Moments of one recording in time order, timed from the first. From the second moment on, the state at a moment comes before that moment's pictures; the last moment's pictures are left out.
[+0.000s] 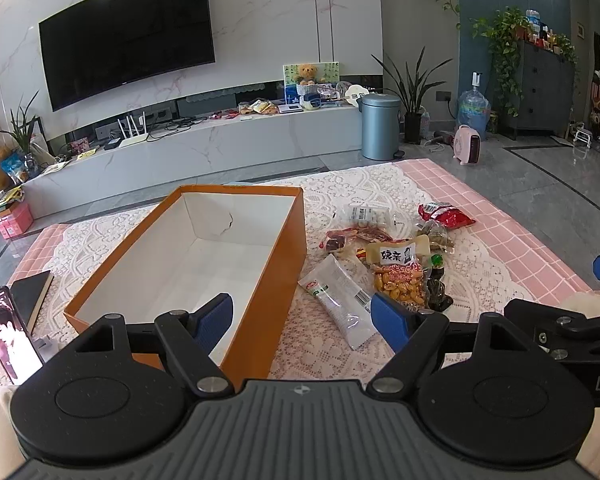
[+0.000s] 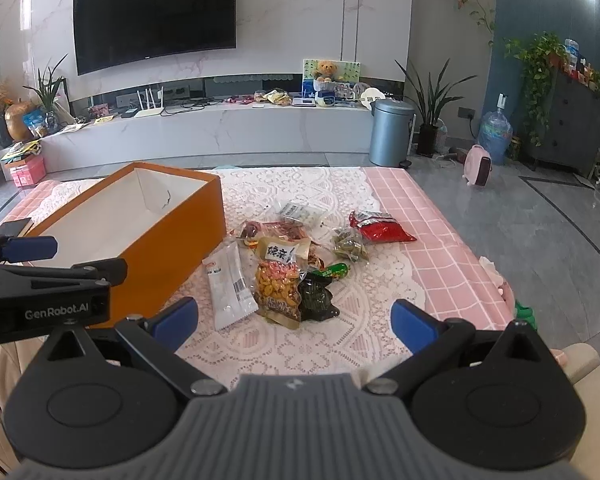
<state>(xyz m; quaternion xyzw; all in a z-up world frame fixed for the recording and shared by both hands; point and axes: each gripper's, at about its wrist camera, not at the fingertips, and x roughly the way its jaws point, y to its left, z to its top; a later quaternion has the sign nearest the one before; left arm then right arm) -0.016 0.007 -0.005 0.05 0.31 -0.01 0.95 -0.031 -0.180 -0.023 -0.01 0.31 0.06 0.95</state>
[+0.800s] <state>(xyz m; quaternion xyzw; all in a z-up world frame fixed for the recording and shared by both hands) -0.019 0.006 -0.004 0.05 0.31 -0.01 0.95 -0.032 -0.180 -0.024 -0.01 0.32 0.06 0.95</state>
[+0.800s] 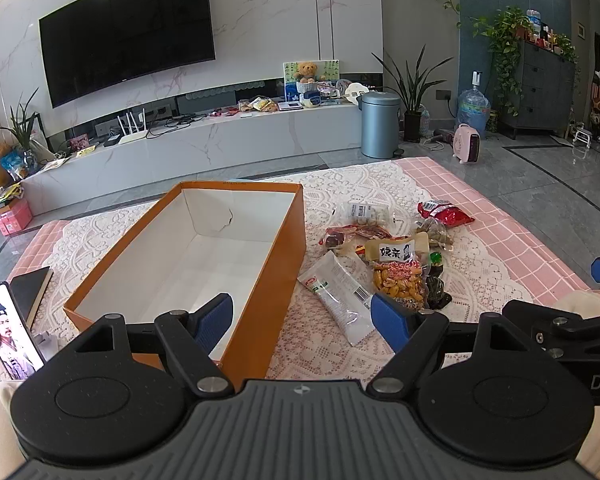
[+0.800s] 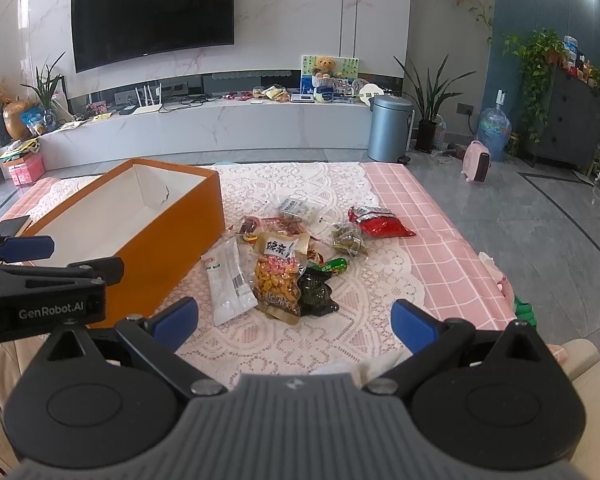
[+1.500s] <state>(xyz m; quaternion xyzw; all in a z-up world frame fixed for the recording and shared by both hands) -0.012 0.019 -0.009 -0.01 0.32 -0.06 0.94 -0.029 -0.191 -0.031 0.02 0.30 0.05 0.95</state>
